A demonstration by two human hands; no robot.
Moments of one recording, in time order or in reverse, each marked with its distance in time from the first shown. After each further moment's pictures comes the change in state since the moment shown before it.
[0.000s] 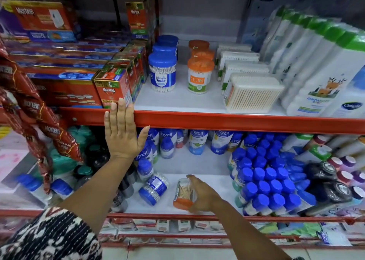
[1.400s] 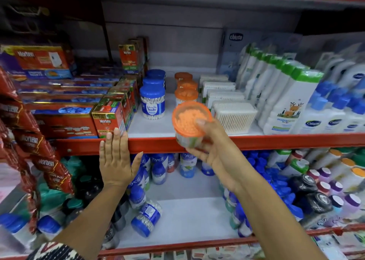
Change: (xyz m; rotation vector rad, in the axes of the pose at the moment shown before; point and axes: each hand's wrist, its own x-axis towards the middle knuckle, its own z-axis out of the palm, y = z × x) left_hand -0.011 -0.005 0.002 -0.029 0.004 0.026; right_hand -0.134 -0.145 -0.161 1.230 0.354 -0.381
